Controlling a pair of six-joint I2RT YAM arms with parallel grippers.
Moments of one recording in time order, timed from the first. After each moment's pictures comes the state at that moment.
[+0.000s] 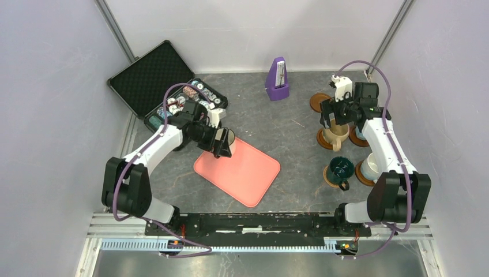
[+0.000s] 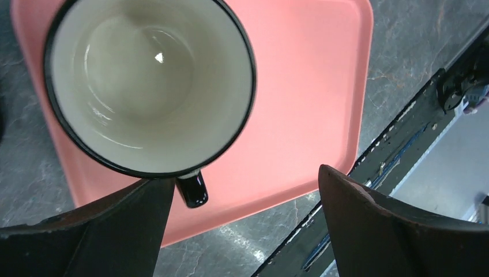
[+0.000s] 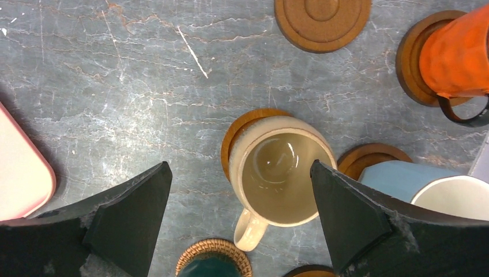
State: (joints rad) left arm -0.28 1.48 1.03 -0.68 0.58 0.08; right arm -0.07 1.38 1.15 -0.56 -0.30 -0.33
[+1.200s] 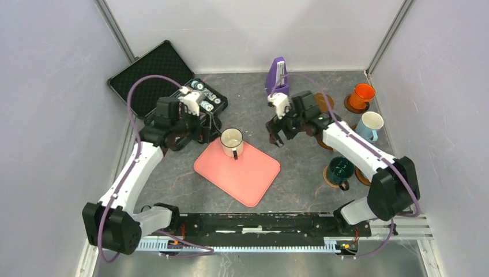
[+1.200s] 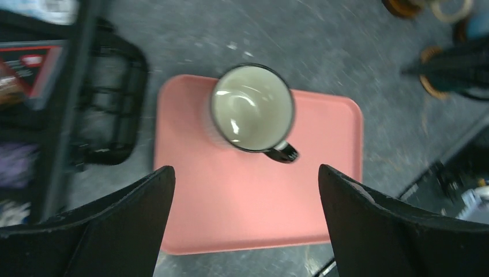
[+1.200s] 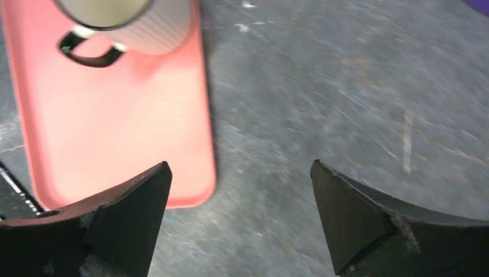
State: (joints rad) left arm -0.28 1.17 0.99 -0.52 0.49 -0.04; right arm 0.45 1.44 1.14 -0.50 -0.31 -0.24
